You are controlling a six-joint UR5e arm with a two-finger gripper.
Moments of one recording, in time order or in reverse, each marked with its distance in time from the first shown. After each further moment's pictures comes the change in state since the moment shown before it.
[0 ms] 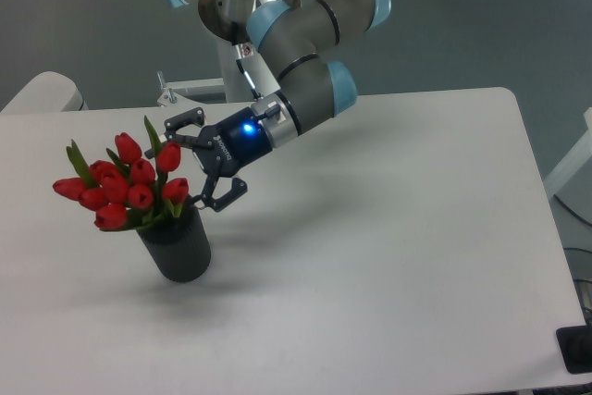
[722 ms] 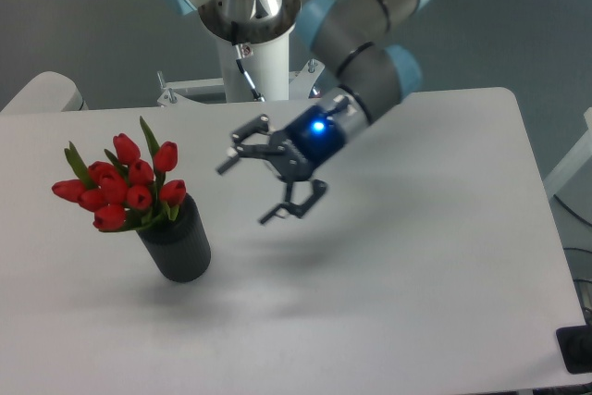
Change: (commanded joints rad) arm 0.180 -0.093 0.262 -0.005 0.402 -0.009
